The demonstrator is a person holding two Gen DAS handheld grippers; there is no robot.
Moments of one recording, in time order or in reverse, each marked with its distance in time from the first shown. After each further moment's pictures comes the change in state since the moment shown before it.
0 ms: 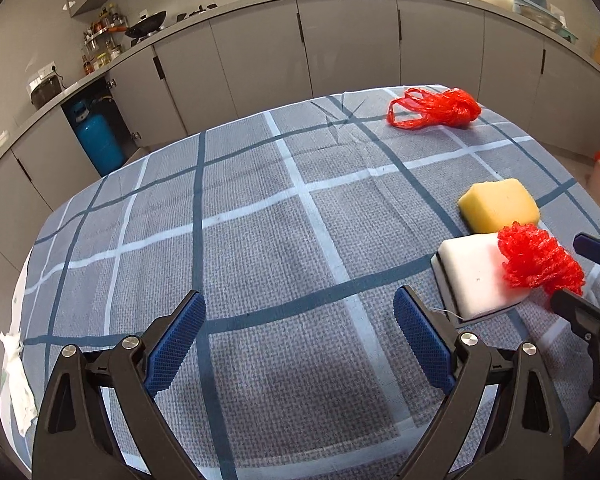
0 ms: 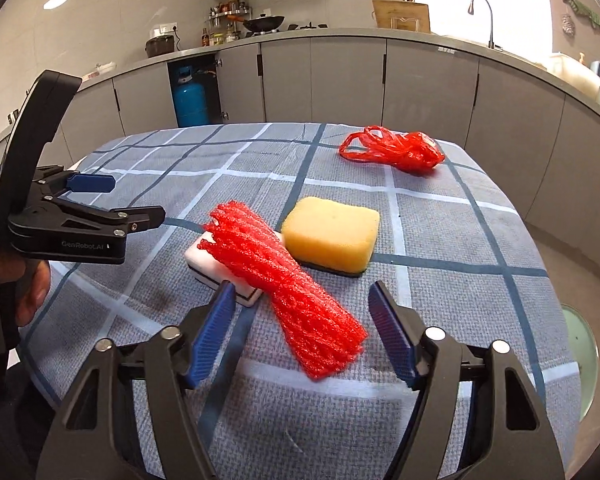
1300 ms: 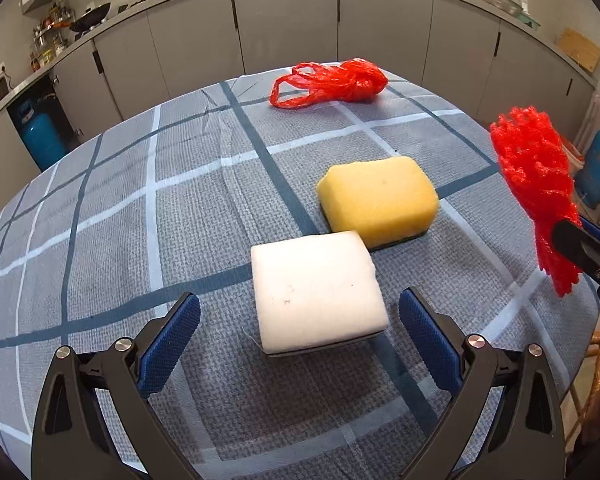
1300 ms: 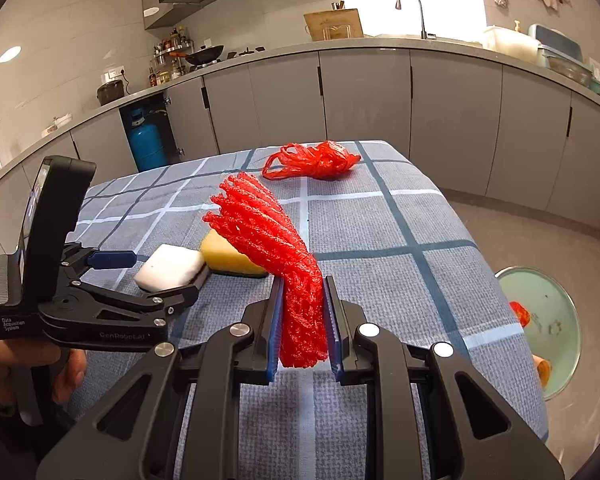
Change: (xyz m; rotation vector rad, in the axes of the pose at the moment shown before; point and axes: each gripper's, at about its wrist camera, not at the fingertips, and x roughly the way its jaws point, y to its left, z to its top) left arm 0.018 -0.096 0.003 0.044 0.053 -0.187; right arm -0.048 -0.061 -0.018 0.194 -0.091 -0.102
